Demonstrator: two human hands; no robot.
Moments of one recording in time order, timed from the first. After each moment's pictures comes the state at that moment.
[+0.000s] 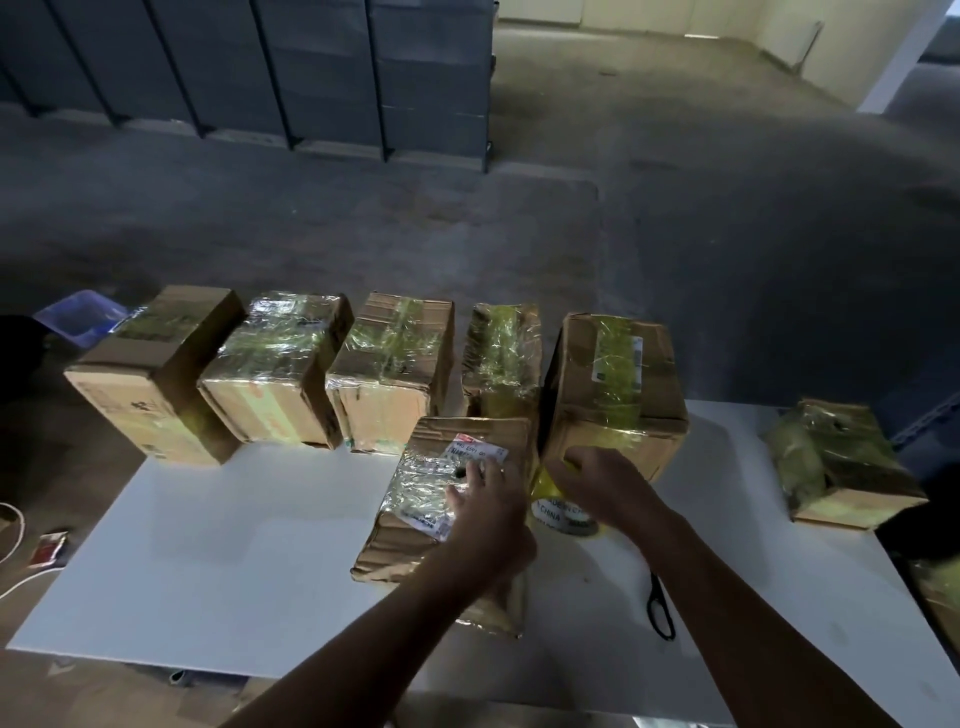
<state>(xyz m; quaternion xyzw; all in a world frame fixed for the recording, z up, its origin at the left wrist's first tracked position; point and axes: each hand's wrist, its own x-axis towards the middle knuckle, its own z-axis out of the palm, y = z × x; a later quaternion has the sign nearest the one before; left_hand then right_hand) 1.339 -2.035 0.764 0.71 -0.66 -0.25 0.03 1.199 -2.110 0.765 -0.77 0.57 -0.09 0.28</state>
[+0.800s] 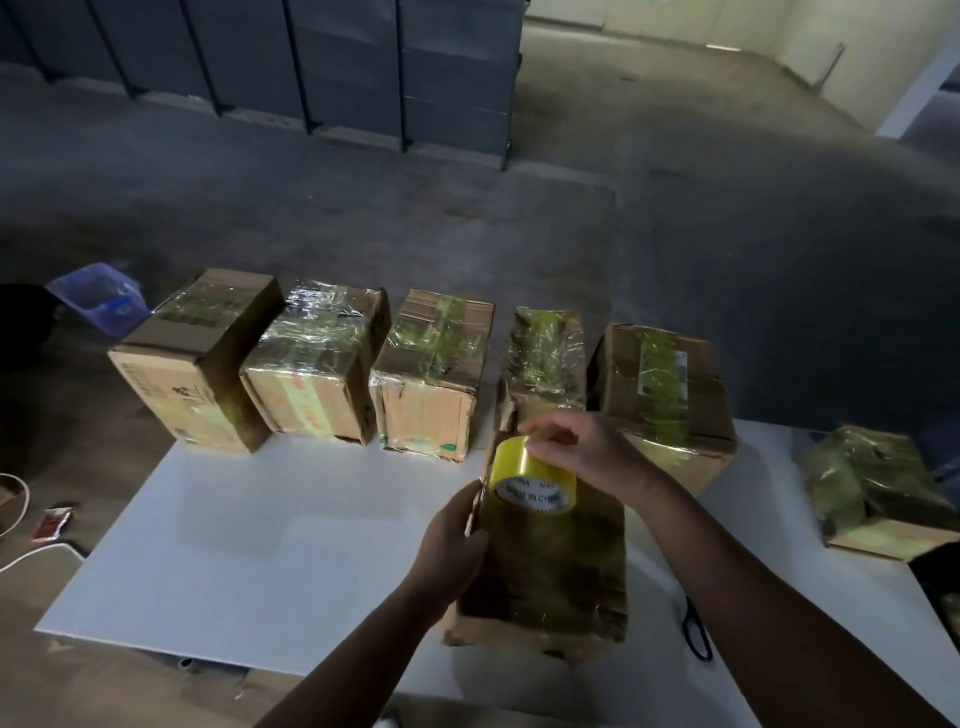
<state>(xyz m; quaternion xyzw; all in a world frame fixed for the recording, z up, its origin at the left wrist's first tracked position) 1.434 -1.993 0.725 0.65 -0.41 -0.50 0.39 1.275 -2.122 0.801 -0.77 0.42 -0.16 0.45</state>
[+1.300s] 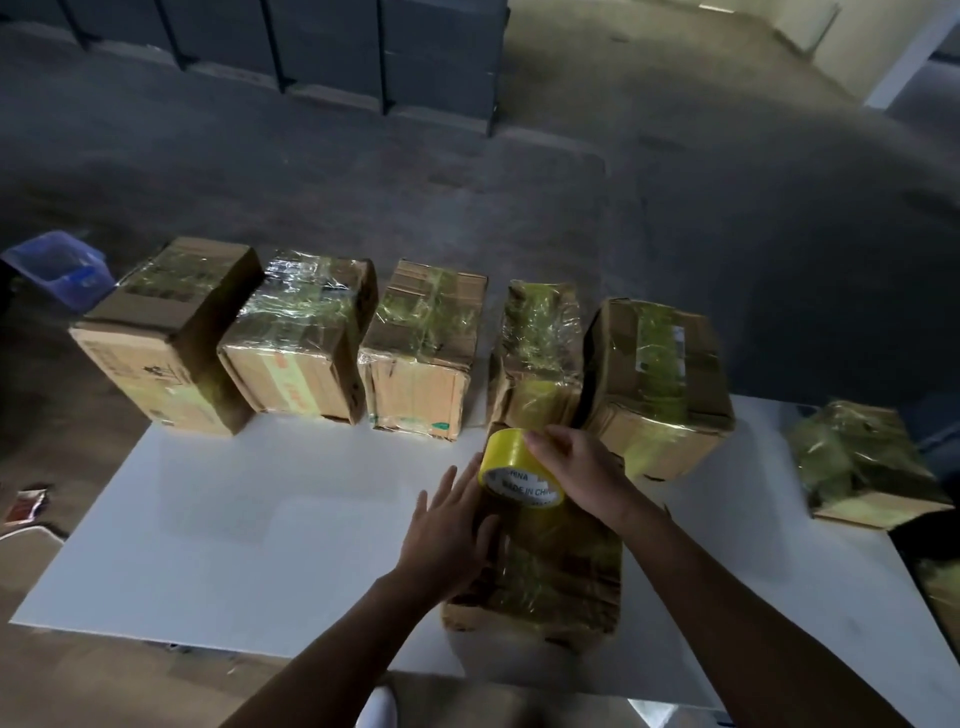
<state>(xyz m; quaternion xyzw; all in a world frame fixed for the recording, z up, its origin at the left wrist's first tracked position) 1.441 -2.002 0.691 0.68 -0.66 -0.27 0.16 1.284 -2.090 0.777 -0.73 0.53 -0.16 0.40</state>
